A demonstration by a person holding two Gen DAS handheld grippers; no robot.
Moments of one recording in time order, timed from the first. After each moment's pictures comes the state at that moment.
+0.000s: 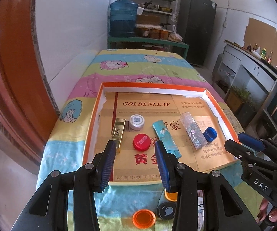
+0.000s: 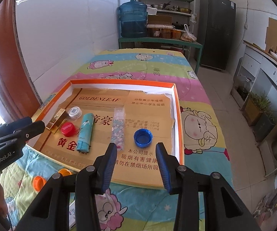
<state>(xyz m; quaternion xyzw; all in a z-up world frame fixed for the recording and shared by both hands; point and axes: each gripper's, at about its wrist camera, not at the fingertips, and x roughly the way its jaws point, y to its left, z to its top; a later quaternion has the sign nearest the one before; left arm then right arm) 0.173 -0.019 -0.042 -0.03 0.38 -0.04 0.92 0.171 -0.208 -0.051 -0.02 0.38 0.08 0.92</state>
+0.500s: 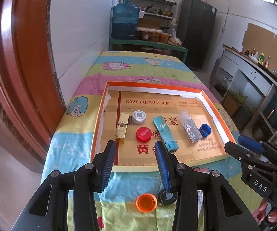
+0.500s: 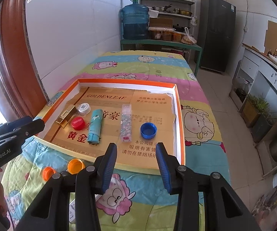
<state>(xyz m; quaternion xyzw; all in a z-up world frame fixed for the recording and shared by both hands) 0.143 -0.005 -0.034 -0.05 0.37 -0.04 0.93 0.145 -0.199 -0.041 -0.03 0.38 0.07 0.92</state>
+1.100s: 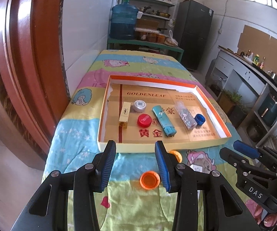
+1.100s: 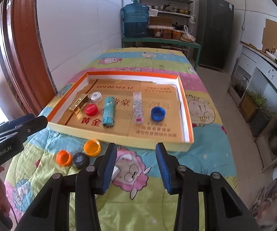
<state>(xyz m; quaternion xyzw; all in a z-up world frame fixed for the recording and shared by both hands) 0.106 0.012 -0.039 -0.06 0.37 -0.06 0.93 0.102 -0.180 -0.044 -0.02 0.39 0.07 0.92</state>
